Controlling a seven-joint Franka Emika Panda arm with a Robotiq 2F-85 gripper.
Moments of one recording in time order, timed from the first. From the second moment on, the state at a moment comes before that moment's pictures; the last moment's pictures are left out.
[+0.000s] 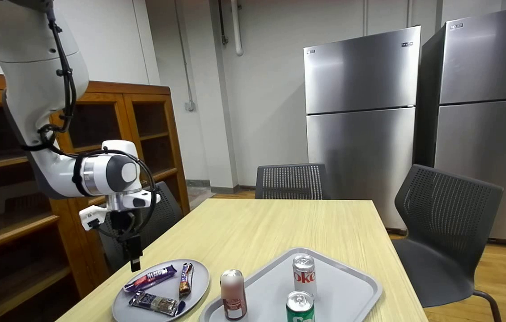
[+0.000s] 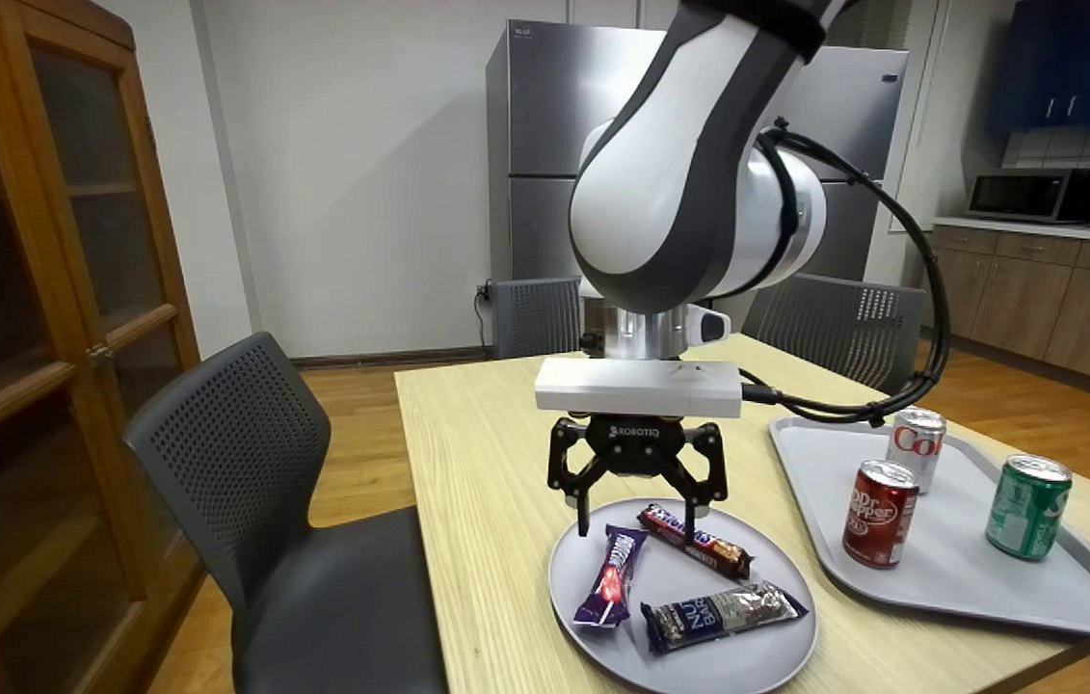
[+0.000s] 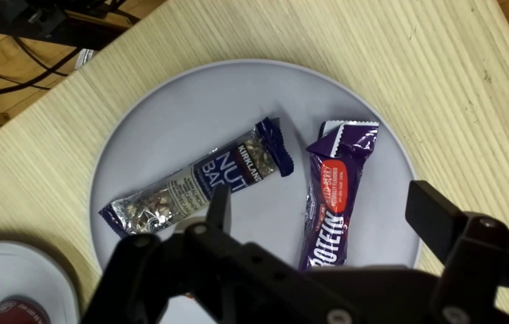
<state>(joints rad) 0.29 0.35 0.12 -2.36 0.01 2.57 0.90</state>
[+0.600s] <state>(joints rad) 0.32 0.41 0.06 -2.35 -0.03 2.70 0.90</state>
